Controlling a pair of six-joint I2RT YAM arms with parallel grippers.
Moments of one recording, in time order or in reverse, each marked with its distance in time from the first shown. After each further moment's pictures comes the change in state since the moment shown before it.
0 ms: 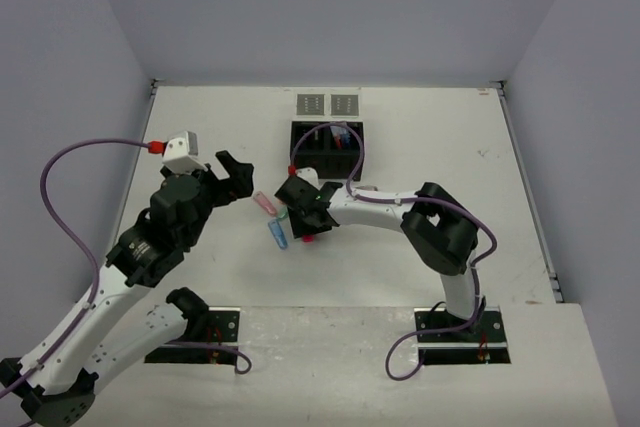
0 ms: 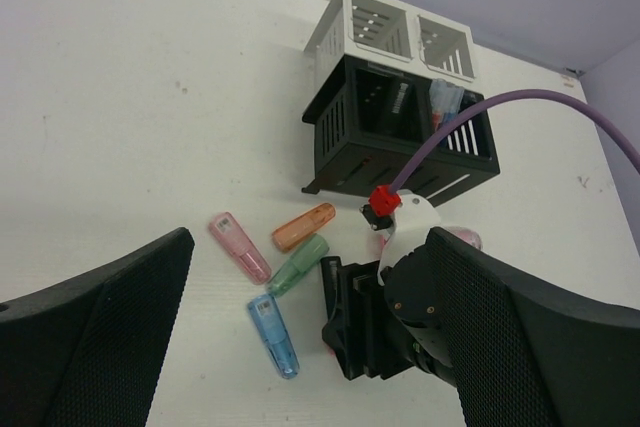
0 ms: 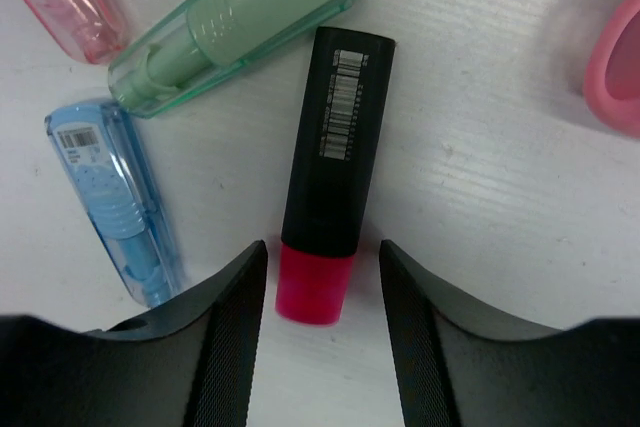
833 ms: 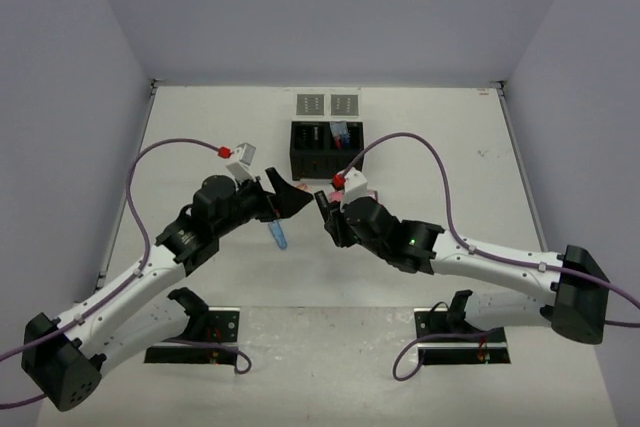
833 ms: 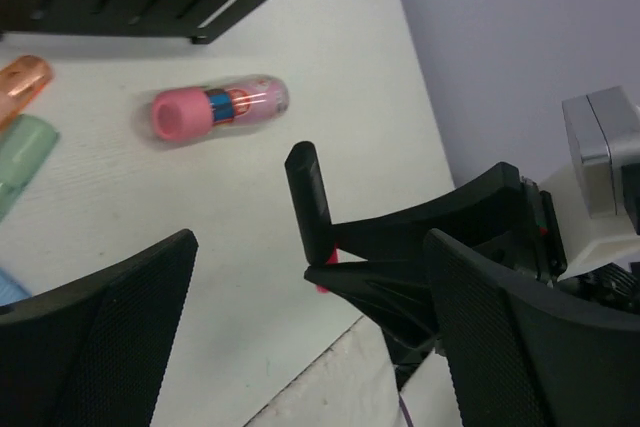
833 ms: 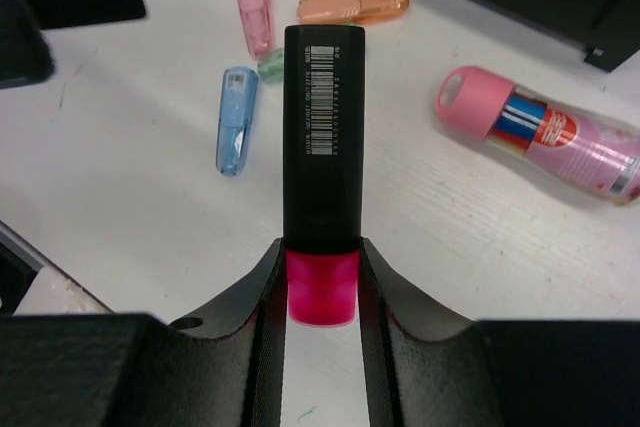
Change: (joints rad) left arm 0.000 0.167 -0.257 0.422 0.625 -0.257; right arm 0.095 -0.791 -0.556 0.330 0.105 -0.249
